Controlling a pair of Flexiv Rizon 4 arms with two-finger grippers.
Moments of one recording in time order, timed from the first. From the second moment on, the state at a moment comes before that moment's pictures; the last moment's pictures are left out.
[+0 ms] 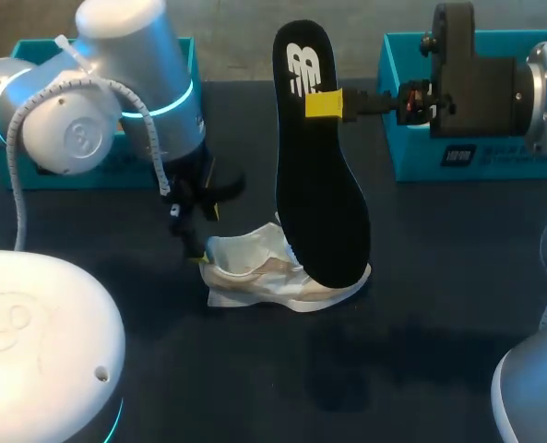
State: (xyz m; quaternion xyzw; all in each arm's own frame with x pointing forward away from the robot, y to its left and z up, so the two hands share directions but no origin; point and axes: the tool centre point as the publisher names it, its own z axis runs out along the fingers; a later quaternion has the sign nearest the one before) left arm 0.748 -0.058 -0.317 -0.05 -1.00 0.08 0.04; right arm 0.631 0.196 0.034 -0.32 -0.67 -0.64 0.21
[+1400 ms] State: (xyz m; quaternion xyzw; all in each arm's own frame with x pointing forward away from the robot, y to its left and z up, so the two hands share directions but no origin) left arm 0.775 -0.135 -0.346 -0.02 -0.99 0.11 0.03; right arm 0.631 0.196 0.034 -0.32 -0.67 -0.64 0.21
